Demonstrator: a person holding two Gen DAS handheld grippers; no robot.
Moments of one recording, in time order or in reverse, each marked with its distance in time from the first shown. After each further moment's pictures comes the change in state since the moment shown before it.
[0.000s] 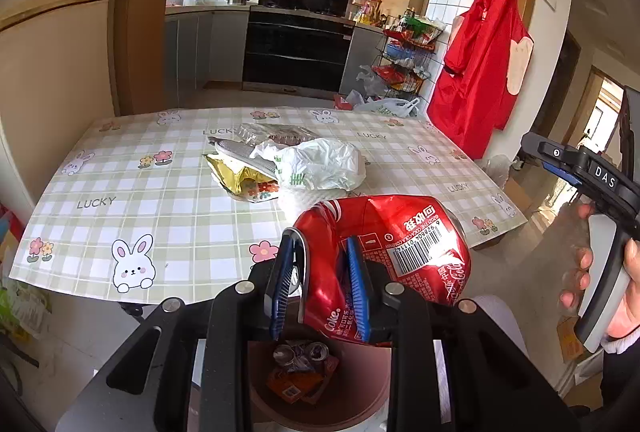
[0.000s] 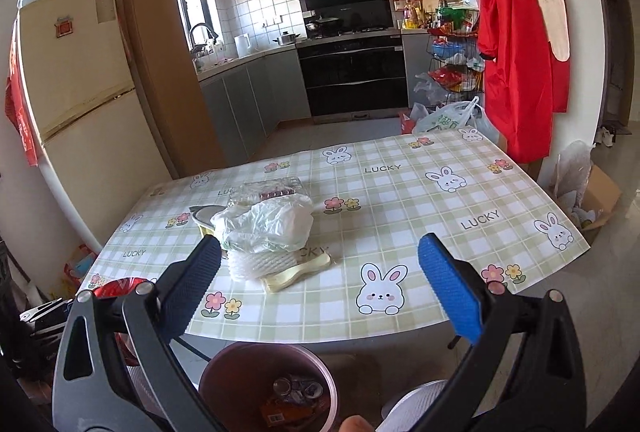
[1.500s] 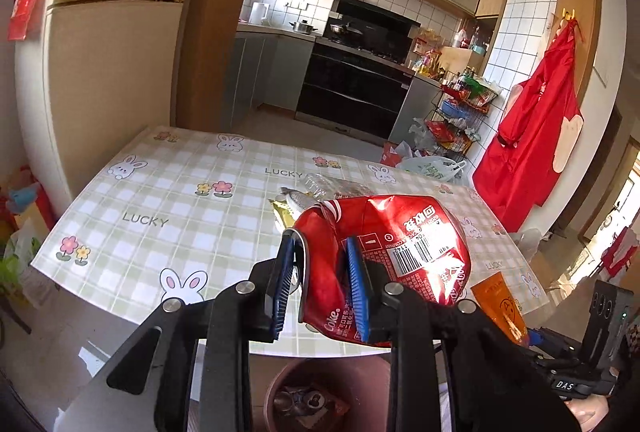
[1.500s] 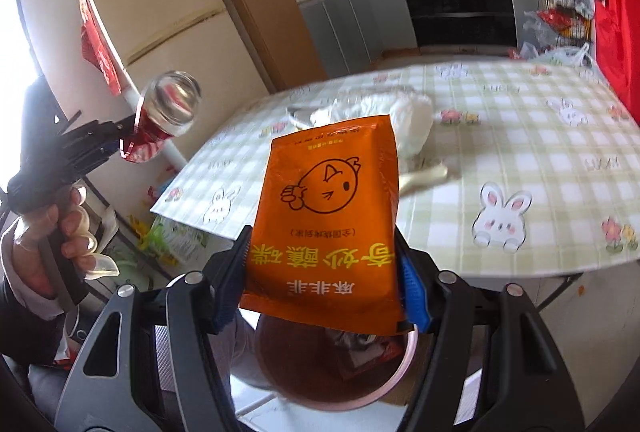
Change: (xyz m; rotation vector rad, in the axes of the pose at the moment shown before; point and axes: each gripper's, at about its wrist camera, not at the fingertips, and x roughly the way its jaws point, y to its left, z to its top) left arm -0.022 0.068 0.049 -0.211 -0.140 0.131; right arm 0.056 0.035 -0.072 -0.076 0.303 0.418
